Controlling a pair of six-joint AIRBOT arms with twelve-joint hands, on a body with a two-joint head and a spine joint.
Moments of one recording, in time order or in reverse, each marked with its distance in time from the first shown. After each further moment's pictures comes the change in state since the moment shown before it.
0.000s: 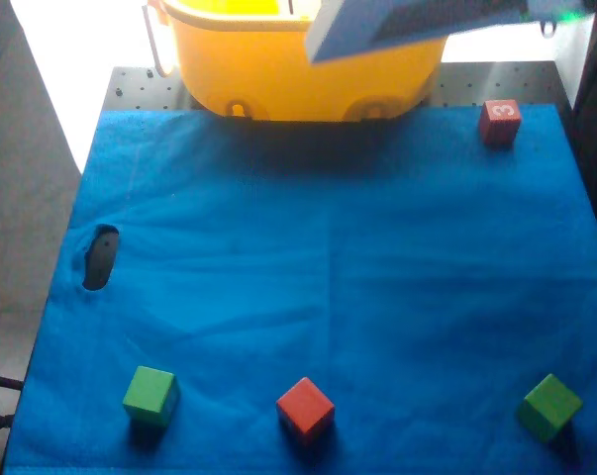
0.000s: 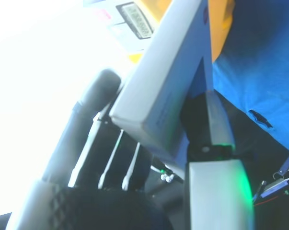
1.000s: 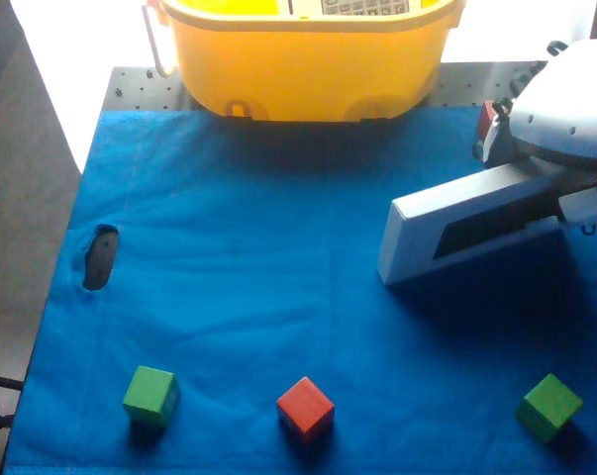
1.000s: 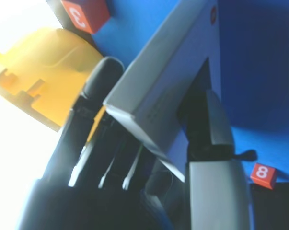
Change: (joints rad) left arm -0.034 0.039 -0.010 -0.001 -0.031 -0.031; right arm -0.375 0.045 -0.069 0.039 -0.033 0.060
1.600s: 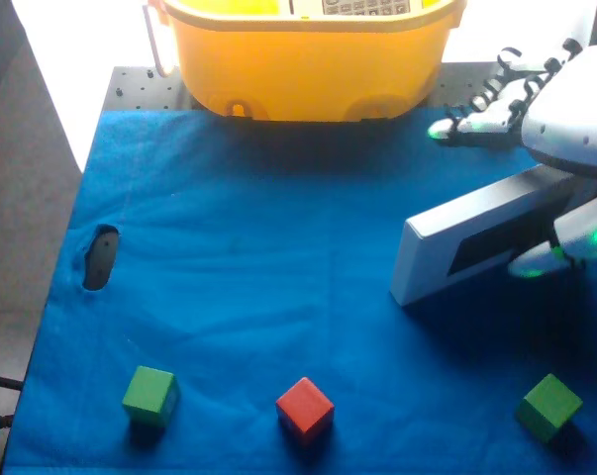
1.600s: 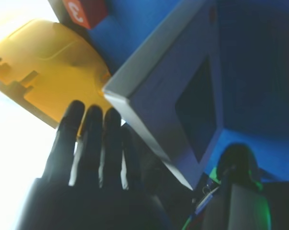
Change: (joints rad) left arm 0.000 -0.058 0.028 0.058 0.020 -0.039; right arm -0.002 0.034 -0.029 -0.026 -0.015 -0.007
